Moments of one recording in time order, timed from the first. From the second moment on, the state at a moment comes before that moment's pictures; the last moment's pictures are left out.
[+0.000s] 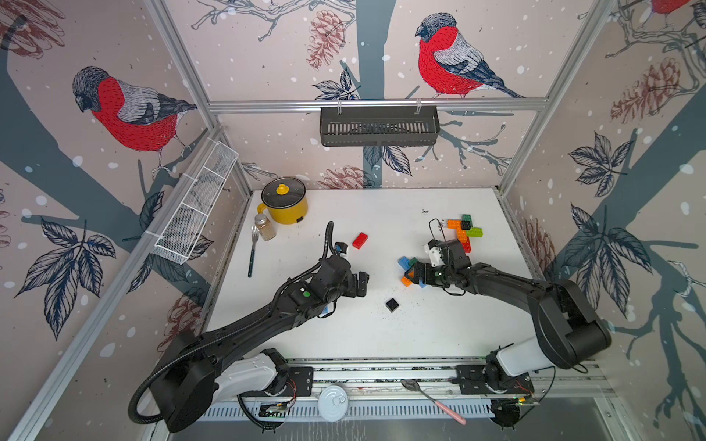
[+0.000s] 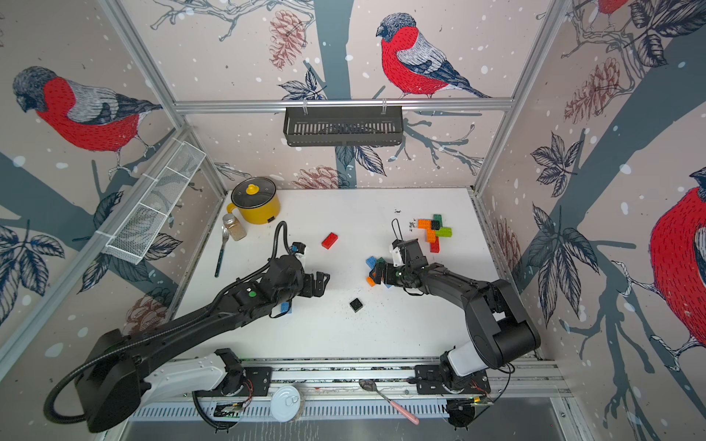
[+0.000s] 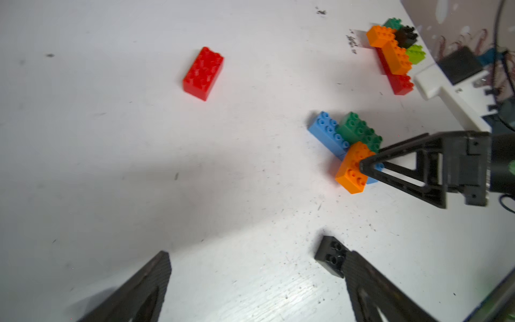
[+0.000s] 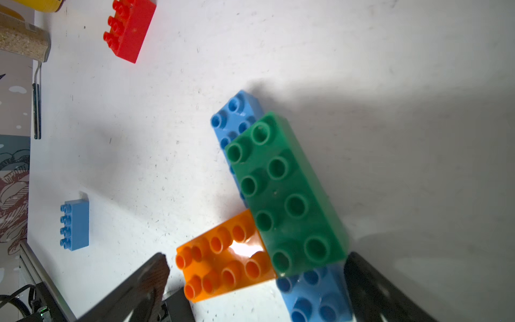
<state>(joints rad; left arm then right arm) -0.76 1.10 0.64 -0.29 -0.16 -0.58 0.42 1.49 0.65 -0.10 -0.38 0.47</state>
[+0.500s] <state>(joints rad) -0.70 0.99 0.43 -0.48 -0.26 -0.84 0.50 1.52 0.67 0.01 -0.40 0.56</state>
